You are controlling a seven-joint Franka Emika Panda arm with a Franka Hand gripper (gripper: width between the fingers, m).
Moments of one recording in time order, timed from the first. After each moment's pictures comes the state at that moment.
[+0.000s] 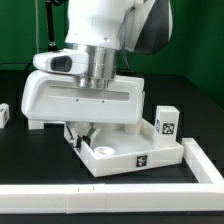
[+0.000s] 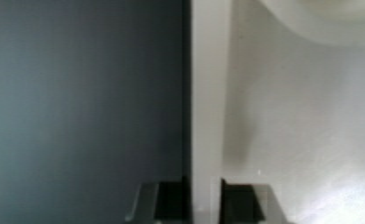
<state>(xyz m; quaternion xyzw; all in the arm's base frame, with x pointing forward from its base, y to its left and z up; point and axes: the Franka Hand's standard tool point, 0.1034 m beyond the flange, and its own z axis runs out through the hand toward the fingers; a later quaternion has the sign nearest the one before) 0.539 -0.039 0.023 0.98 0.18 0.08 0.08</state>
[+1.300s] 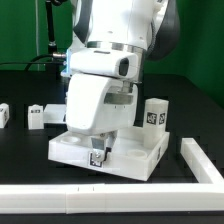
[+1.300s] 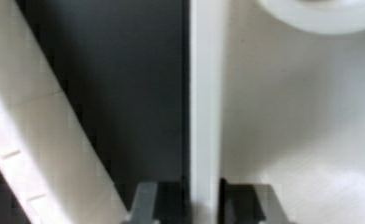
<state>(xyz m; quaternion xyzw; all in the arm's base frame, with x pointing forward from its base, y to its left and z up) 0.601 -0.012 0.034 0.83 0.54 0.08 0.14</state>
